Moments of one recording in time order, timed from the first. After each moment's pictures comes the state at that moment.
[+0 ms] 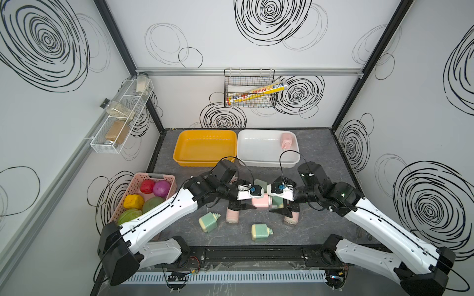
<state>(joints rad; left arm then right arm) -0.76 1.20 1.03 -0.61 0.59 0.73 0.78 0.98 0.99 -0.76 -0.48 -0.63</state>
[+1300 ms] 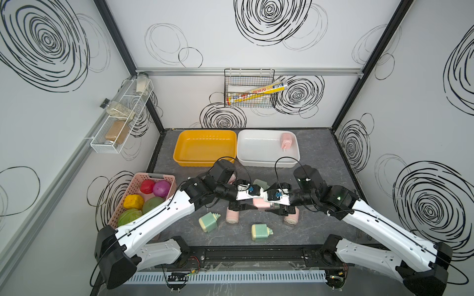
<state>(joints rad) -0.76 1.16 1.02 -0.57 0.65 0.70 0.84 0.97 0.94 -0.66 -0.47 -0.67</state>
